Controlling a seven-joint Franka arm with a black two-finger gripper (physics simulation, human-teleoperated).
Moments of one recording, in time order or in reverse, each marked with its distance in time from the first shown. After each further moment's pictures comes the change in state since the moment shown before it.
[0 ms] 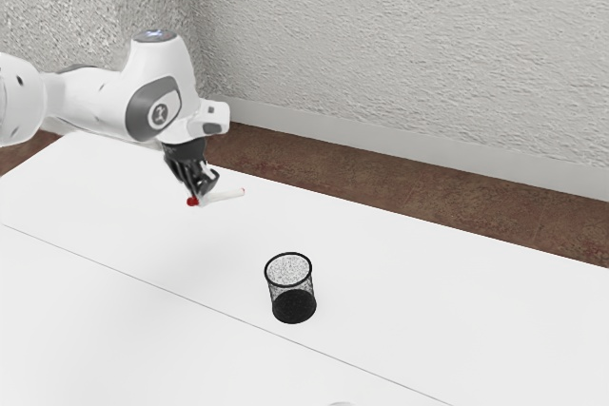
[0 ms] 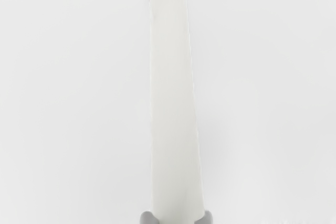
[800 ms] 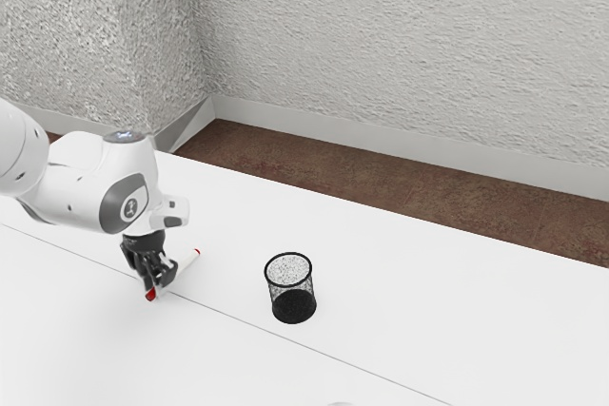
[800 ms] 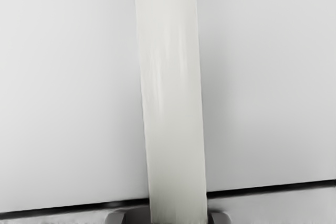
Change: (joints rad) arm 0.063 0.065 0.065 -0.357 -0.035 0.260 0.061
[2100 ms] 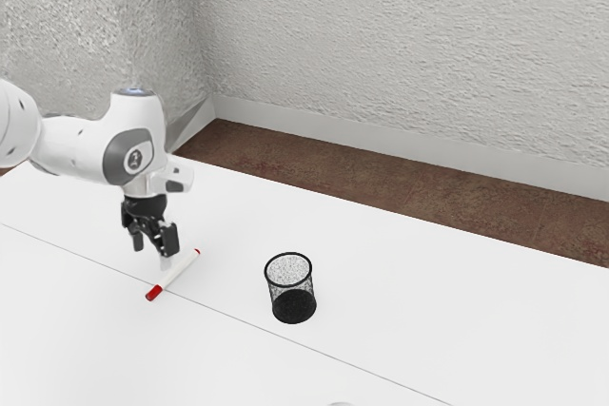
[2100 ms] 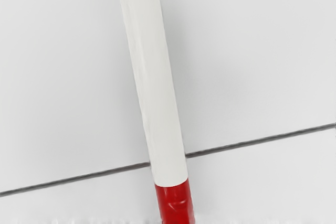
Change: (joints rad) arm 0.015 -0.034 -0.026 0.179 0.040 -0.307 0.067
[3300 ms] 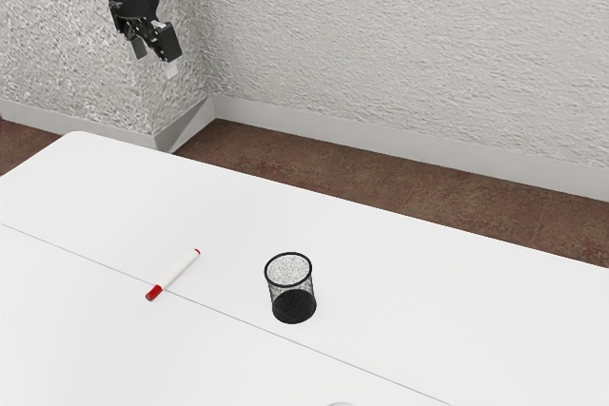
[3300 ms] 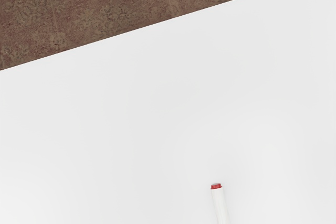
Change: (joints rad) arm -0.073 -0.006 0.065 0.788 -0.005 -0.421 0.035
